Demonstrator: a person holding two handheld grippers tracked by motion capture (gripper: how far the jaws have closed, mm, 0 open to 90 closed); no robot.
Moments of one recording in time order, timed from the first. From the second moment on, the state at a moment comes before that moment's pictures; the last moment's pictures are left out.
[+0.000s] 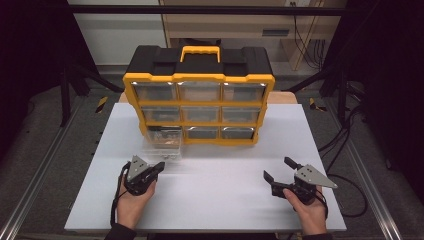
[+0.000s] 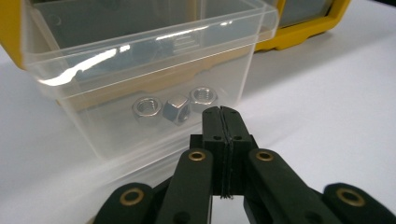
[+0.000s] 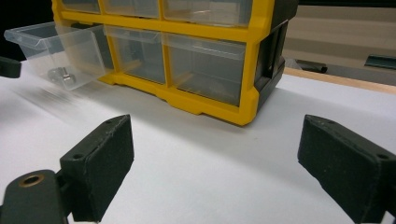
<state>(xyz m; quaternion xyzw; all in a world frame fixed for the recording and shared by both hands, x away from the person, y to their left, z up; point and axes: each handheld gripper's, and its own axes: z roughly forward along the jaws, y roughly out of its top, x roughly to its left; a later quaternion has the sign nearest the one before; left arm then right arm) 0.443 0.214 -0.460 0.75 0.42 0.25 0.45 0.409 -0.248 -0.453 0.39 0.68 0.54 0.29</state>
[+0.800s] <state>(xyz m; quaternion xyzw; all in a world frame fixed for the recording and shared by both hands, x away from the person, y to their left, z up) 0.469 0.194 -0.452 0.75 0.44 0.25 0.43 0.409 -0.253 -0.455 0.39 0.69 0.54 0.30</state>
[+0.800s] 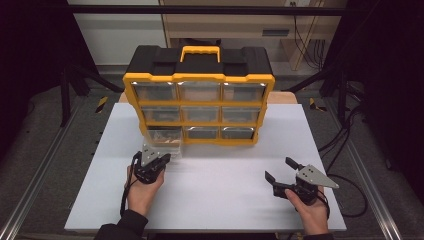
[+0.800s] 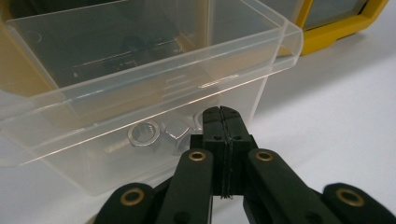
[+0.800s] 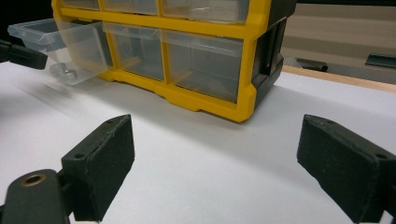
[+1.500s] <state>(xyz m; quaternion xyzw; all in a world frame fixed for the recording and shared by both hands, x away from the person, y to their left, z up) 0.494 0.186 -0.445 0.76 0.44 0.26 0.40 0.408 -0.249 -0.461 0.36 0.70 0.53 0.31</state>
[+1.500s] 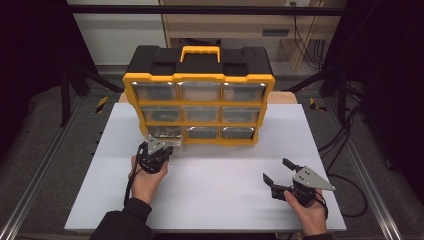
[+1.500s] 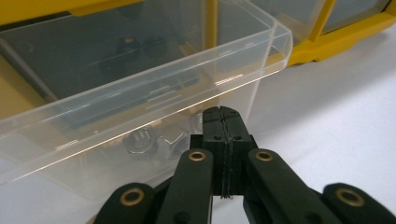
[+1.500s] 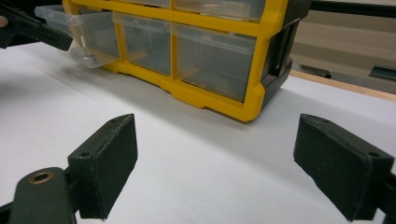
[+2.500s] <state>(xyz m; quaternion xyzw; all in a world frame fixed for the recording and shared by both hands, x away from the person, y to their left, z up) 0.515 0.183 -0.445 0.75 0.46 0.25 0.40 0.408 -0.251 -0.461 0.36 0.68 0.54 0.33</state>
